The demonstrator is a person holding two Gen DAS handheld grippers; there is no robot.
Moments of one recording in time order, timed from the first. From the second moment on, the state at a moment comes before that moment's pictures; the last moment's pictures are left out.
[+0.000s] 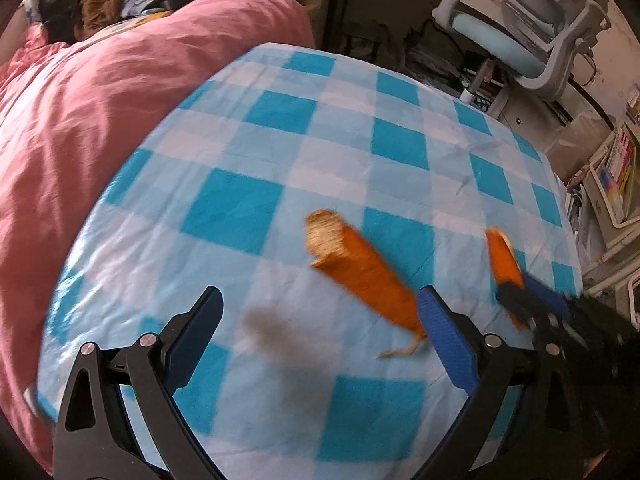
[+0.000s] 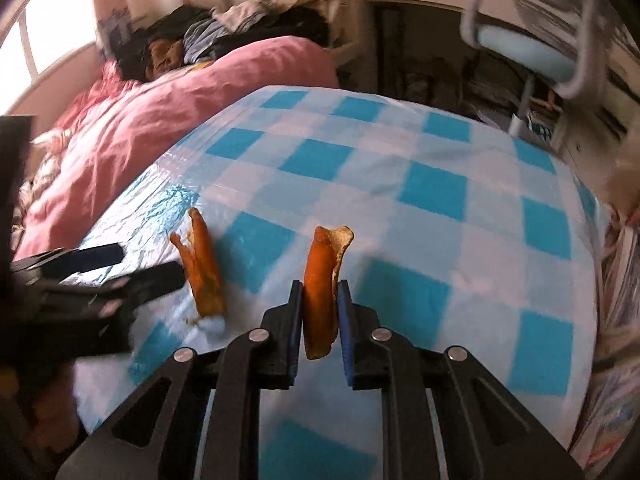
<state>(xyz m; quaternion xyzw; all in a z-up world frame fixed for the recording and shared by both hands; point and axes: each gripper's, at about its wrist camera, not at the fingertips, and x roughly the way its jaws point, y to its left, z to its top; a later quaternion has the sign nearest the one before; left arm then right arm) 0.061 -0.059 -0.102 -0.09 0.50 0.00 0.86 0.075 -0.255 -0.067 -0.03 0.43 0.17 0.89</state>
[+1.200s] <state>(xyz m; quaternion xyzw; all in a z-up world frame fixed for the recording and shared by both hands) -0.191 0.005 -0.107 -0.10 0.53 -0.06 0.84 -0.163 -0.182 -0.086 -0.05 0.47 0.30 0.83</state>
